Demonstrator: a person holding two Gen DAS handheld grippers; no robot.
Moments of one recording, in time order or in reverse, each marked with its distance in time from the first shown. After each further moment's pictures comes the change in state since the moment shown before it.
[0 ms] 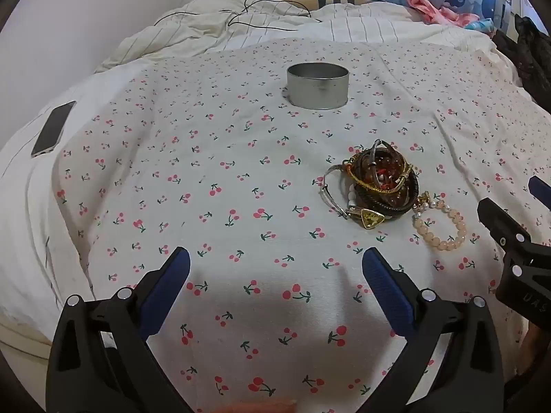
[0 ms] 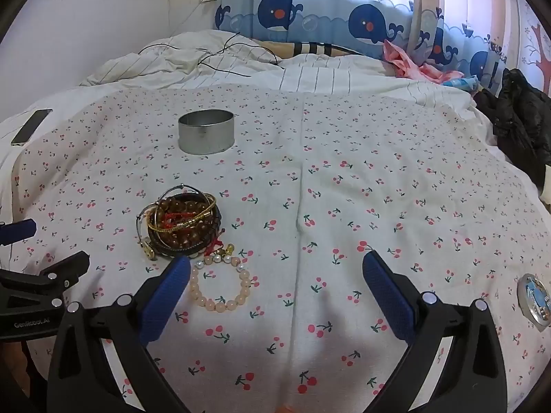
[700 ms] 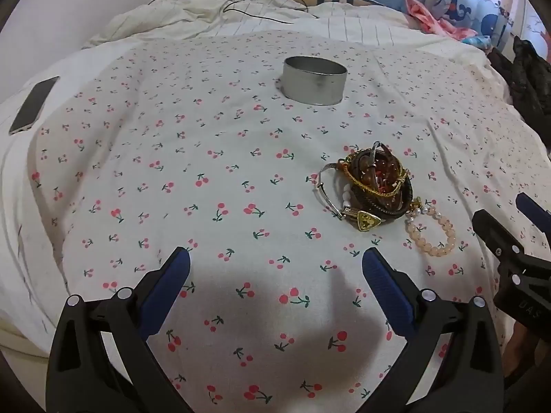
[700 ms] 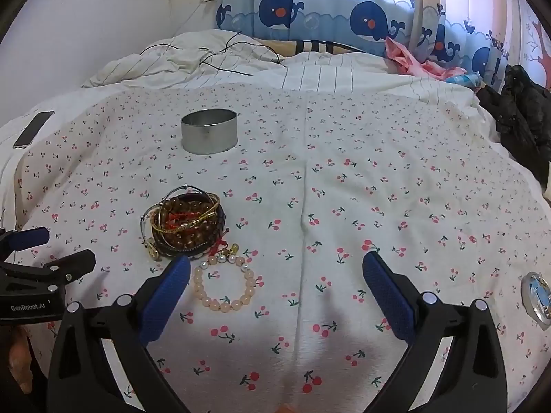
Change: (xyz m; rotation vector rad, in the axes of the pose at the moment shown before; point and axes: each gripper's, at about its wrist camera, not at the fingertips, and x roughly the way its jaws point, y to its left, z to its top) left arm 0.016 0.017 0.001 -0.059 0.039 -0.136; right arm 0.001 0.002 0.001 0.010 0.007 0.017
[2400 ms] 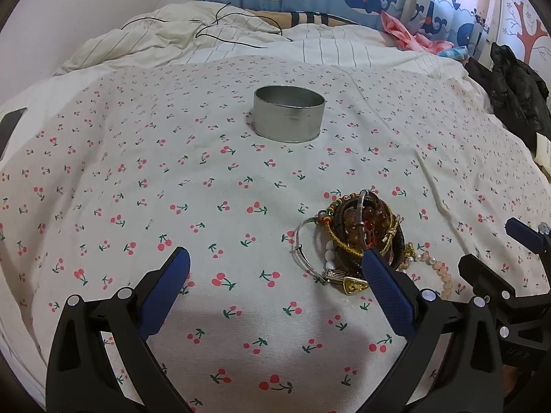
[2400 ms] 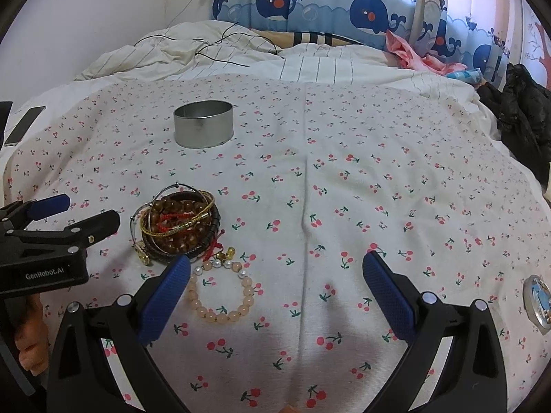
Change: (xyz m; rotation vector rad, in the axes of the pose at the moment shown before) left arm 0.028 -0.010 0.030 0.045 -0.111 -0.087; right arm 0.016 0.002 0.008 -0.004 0.041 -0.024
